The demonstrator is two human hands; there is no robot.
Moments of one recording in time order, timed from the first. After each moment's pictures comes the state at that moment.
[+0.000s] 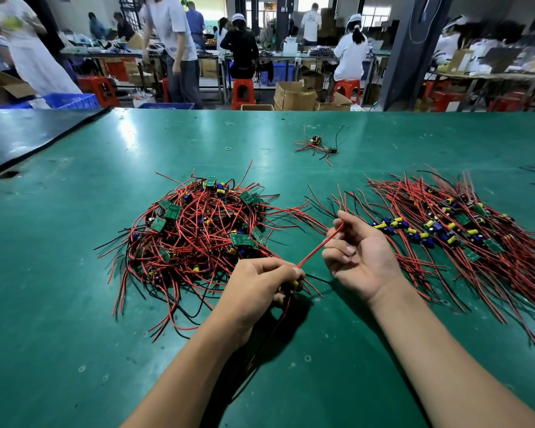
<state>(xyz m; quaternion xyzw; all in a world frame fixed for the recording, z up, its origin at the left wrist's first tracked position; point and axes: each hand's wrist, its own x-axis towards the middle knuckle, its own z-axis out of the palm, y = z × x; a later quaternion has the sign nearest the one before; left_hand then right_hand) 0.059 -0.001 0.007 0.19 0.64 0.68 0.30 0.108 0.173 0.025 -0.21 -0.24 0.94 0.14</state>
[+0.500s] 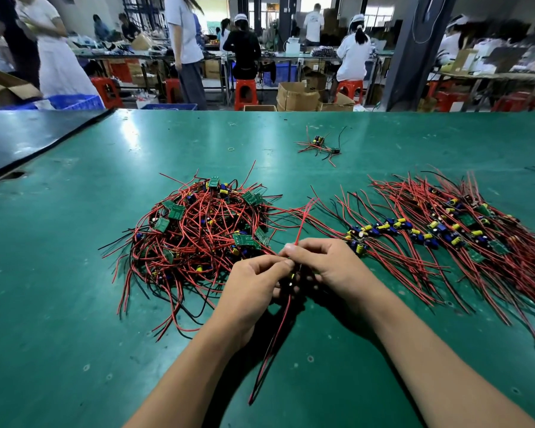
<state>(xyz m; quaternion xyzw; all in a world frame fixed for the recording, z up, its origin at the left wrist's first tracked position) 0.059 -0.001 0.006 0.15 0.61 0.73 0.29 0.110 0.139 0.001 -0.14 -0.63 0.76 0.07</state>
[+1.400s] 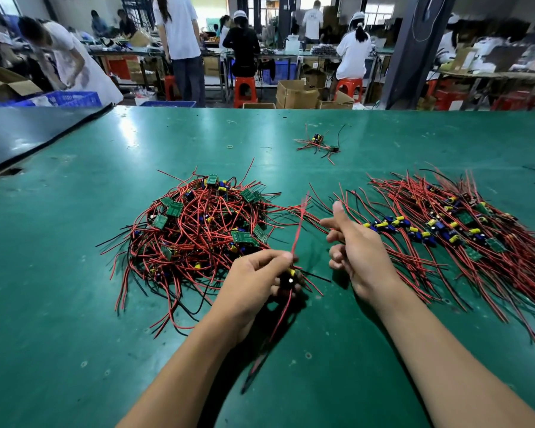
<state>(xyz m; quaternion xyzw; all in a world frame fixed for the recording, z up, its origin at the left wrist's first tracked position) 0.059 0.000 0.010 0.15 0.61 0.72 0.31 0.103 0.172 0.006 -0.27 -0.57 0.74 0.25</state>
